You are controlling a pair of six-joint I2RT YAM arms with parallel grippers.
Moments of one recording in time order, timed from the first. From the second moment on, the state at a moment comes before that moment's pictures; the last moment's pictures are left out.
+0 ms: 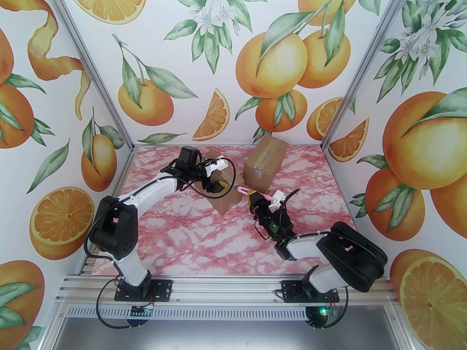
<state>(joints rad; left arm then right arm) -0.41 1.73 1.30 -0.26 0.65 0.69 0.67 1.54 0.27 1.31 0.17 1.56</state>
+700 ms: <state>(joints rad) -0.53 1.56 1.23 -0.55 0.46 1.31 0.67 1.53 0.27 1.31 0.16 1.58</state>
